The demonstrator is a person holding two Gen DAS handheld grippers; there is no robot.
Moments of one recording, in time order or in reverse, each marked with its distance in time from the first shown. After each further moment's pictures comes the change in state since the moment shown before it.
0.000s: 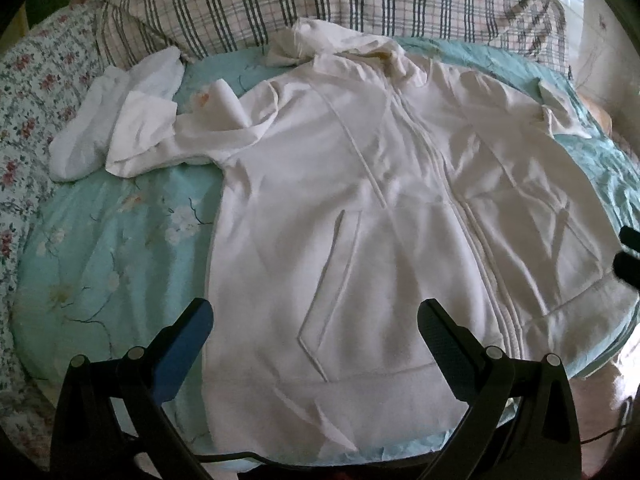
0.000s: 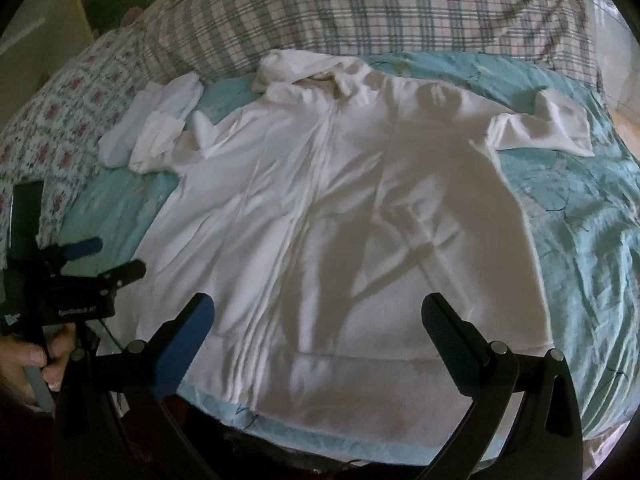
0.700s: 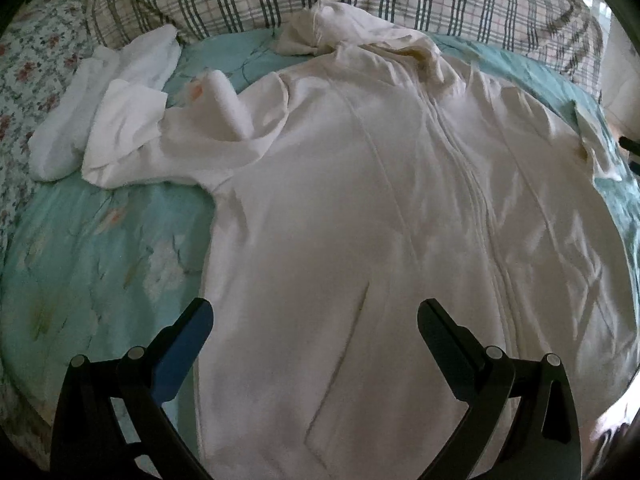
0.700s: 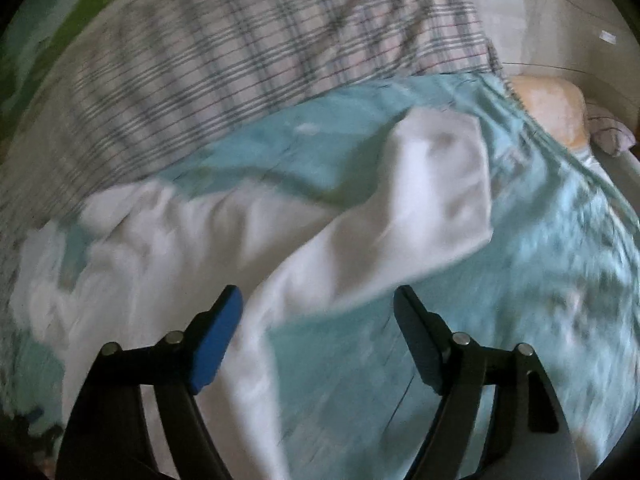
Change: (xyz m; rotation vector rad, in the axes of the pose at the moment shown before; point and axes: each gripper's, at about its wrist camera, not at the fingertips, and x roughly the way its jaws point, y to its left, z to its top) left arm 0.062 0.017 0.074 -0.084 0.051 -0.018; right arm 0.055 -0.260 0.168 0.367 -0.117 -0.228
